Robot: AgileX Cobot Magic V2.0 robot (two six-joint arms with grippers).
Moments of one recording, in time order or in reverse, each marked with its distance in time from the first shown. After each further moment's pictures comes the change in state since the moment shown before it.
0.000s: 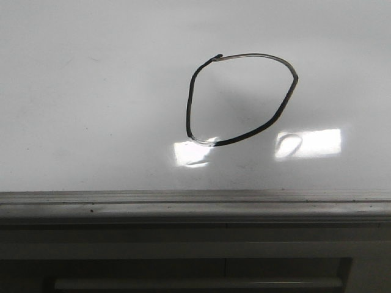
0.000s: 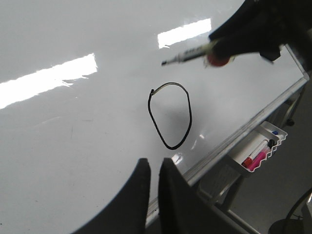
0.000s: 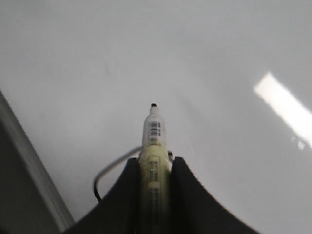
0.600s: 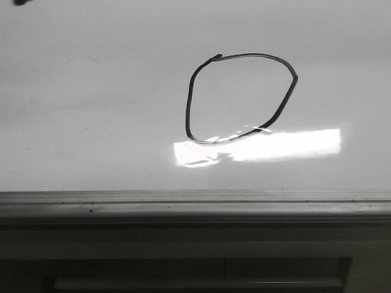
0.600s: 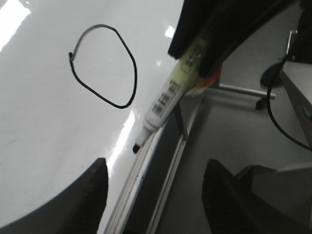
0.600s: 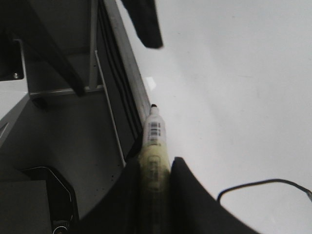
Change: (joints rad) left arm -0.002 0.463 -0.365 -0.334 0.349 0.712; right arm 0.323 0.111 -0.005 0.060 0.049 0.002
